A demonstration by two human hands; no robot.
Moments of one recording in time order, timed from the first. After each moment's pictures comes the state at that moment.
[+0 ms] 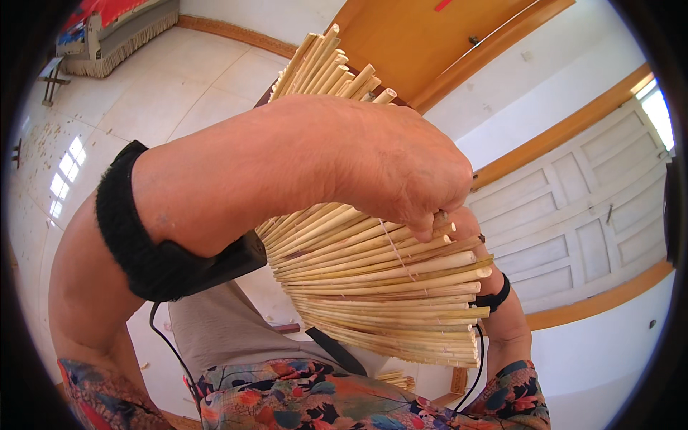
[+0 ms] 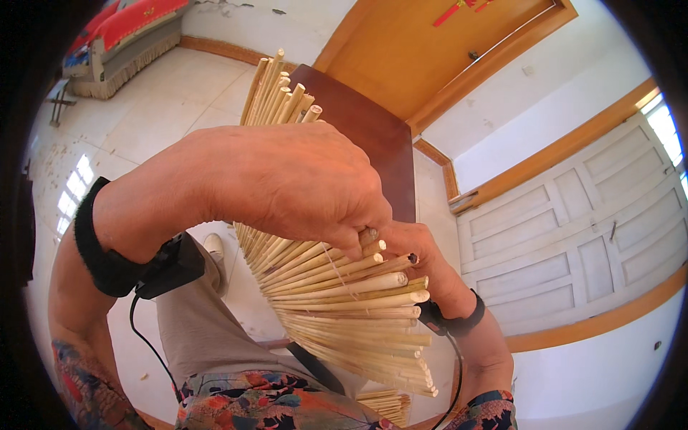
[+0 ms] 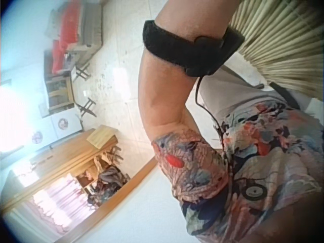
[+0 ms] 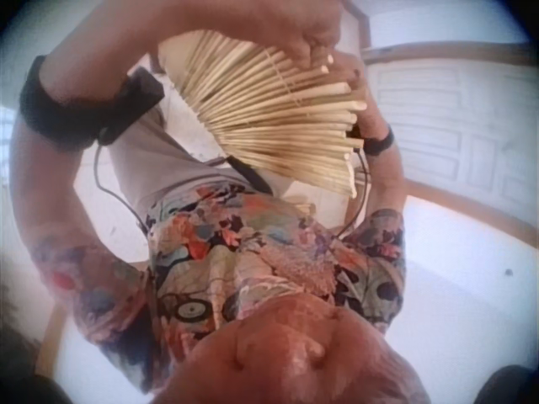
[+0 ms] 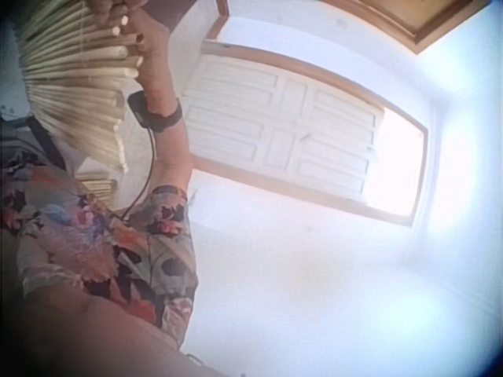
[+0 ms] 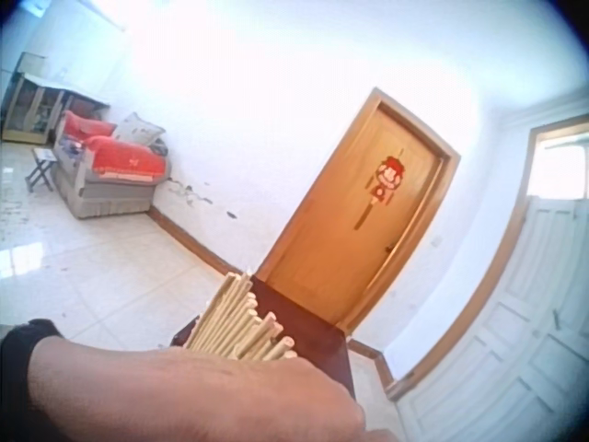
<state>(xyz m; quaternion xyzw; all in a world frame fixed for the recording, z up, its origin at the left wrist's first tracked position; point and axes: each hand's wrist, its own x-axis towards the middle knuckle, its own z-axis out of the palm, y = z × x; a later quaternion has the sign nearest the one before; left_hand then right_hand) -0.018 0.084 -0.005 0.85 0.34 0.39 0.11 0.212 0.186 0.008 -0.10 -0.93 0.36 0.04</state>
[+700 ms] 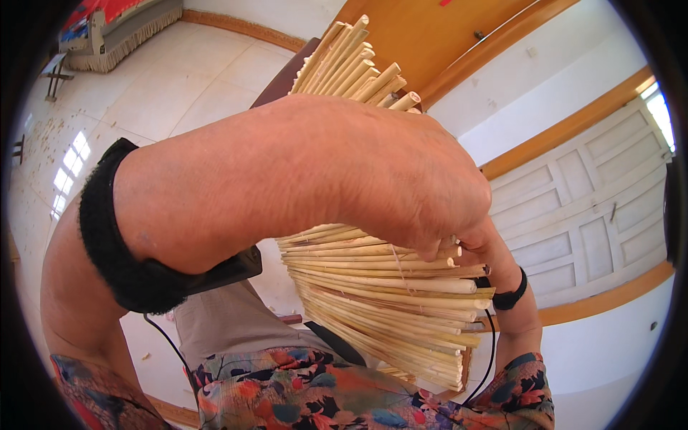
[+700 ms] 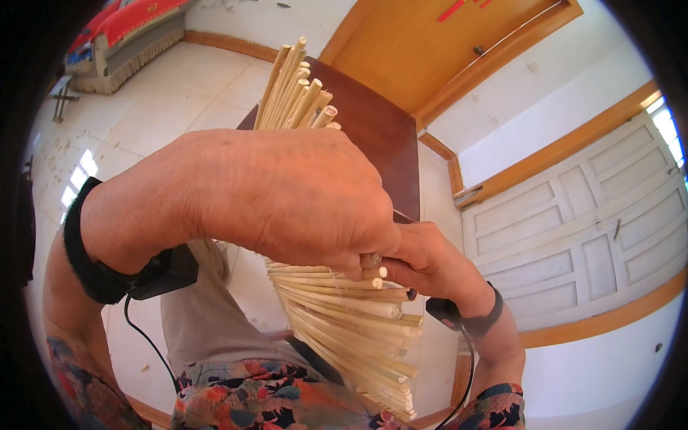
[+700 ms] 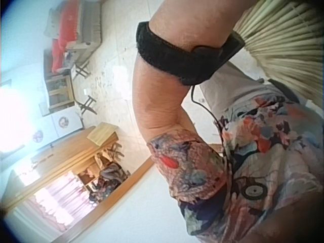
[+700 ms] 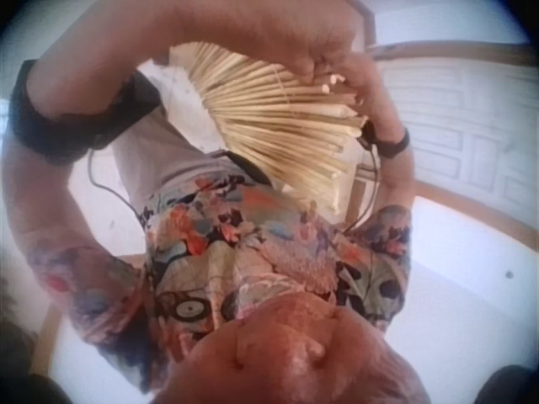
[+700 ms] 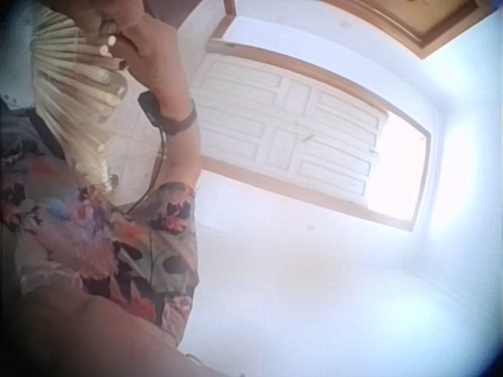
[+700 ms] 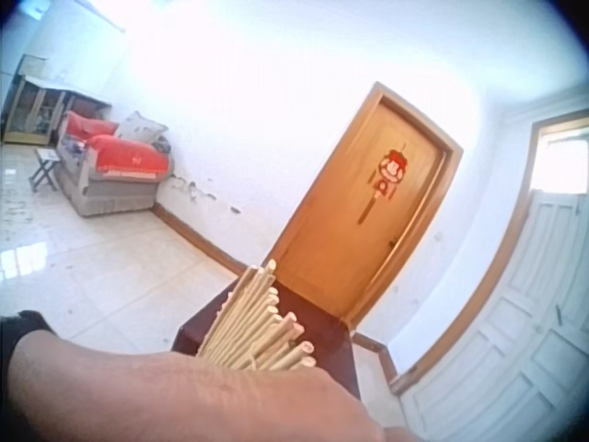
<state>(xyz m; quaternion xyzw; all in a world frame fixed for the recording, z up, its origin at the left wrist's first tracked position) -0.014 0.066 0.015 0.87 0.34 0.35 0.11 0.209 0.181 0.036 -0.08 -0.95 0.31 -0.03</state>
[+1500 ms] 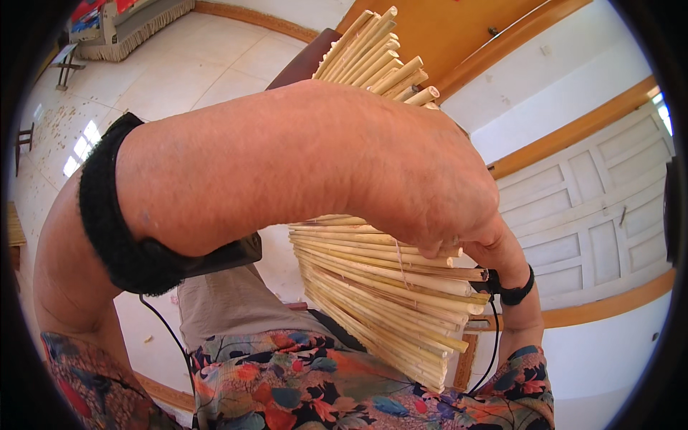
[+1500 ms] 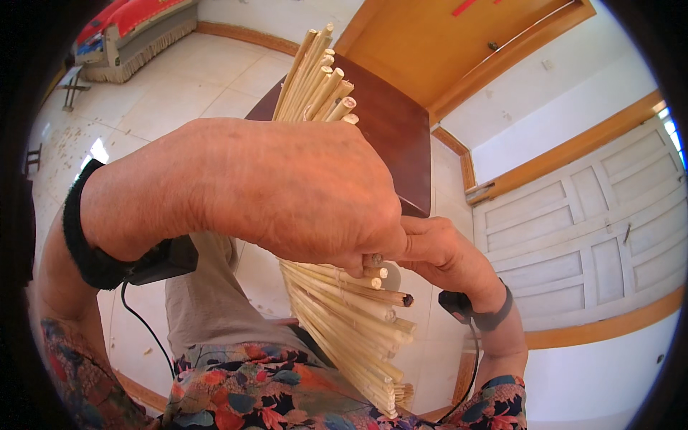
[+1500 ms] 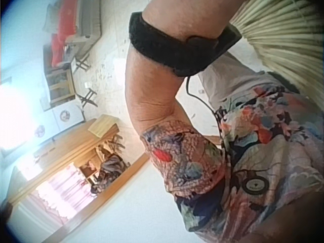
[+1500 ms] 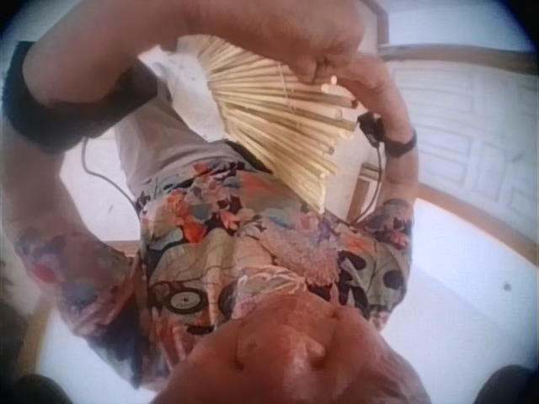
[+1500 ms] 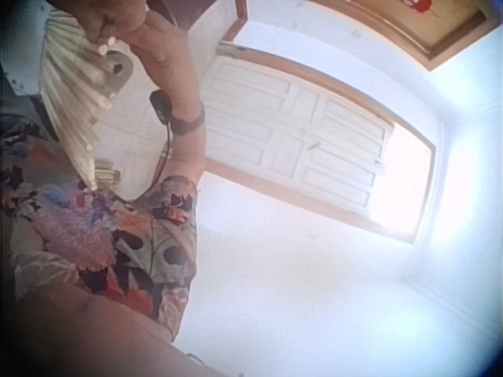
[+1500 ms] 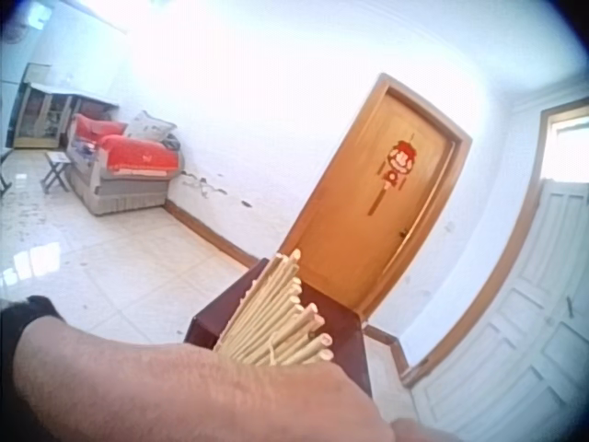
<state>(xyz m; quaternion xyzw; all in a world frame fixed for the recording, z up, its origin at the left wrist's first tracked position) 0.003 0.058 0.031 0.90 0.34 0.28 0.06 0.235 0.181 0.034 -0.10 -0.88 0.47 0.00</state>
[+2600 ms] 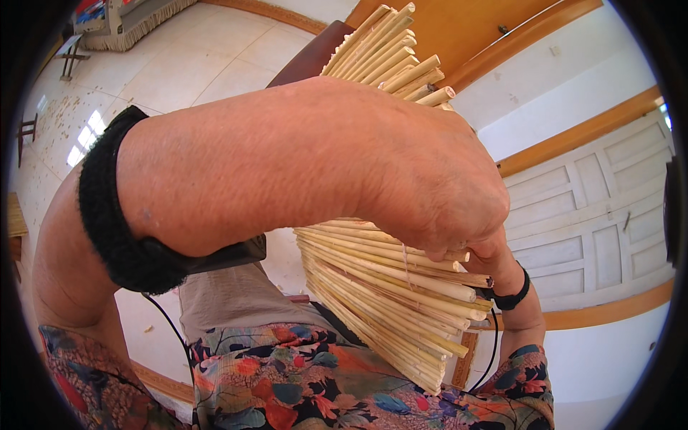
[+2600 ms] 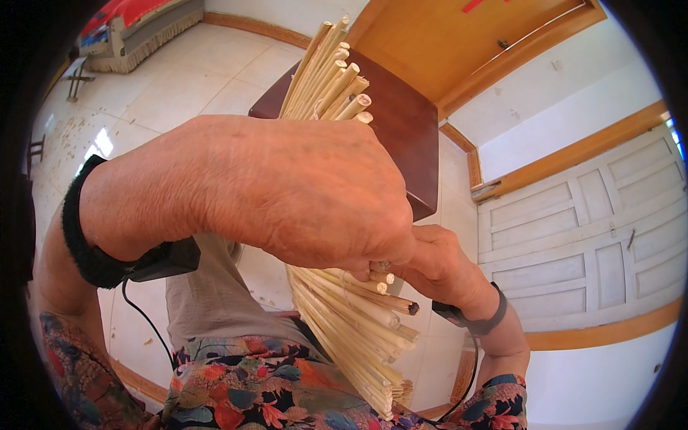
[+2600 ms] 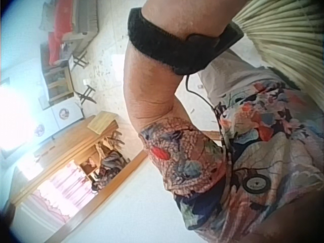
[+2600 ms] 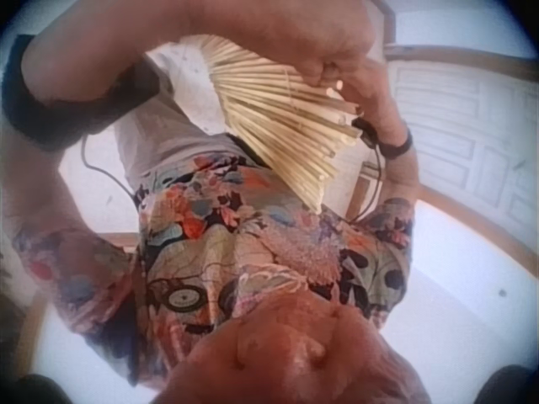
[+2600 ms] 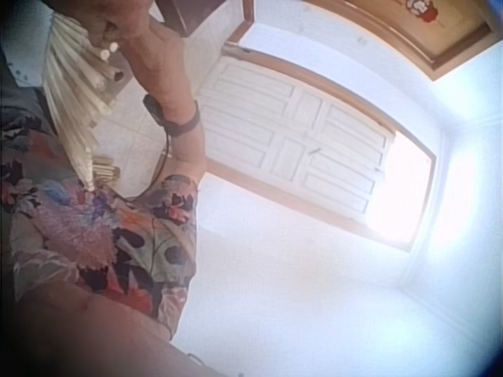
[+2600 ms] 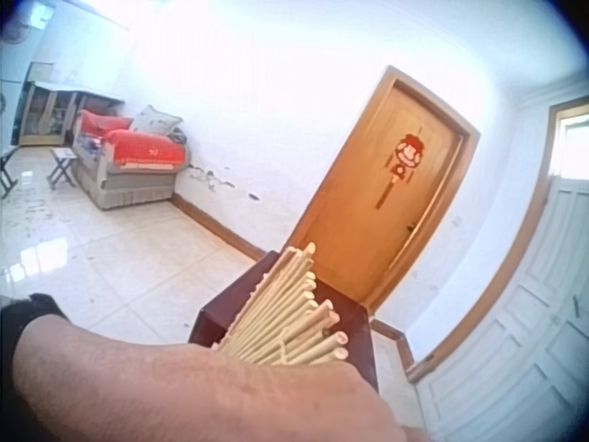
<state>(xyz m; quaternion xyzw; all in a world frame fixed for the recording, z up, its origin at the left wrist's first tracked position) 0.006 0.054 0.048 0.87 0.41 0.21 0.14 0.230 0.173 0.031 -0.02 -0.96 0.28 0.05</state>
